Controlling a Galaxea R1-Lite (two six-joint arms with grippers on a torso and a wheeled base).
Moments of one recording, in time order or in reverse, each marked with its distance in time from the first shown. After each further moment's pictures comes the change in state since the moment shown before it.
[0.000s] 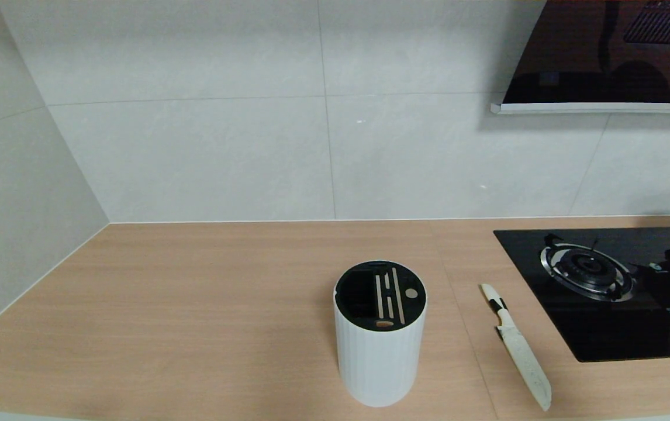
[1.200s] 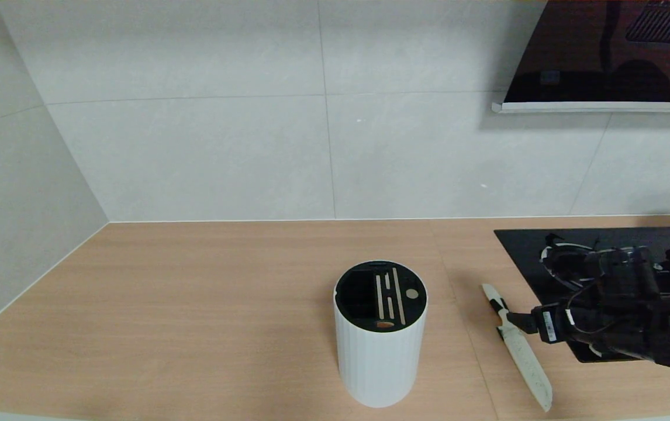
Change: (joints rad) left arm 0.000 0.000 0.000 0.000 0.000 0.000; right arm 0.097 1.283 -0.195 -0.643 -0.116 -0.007
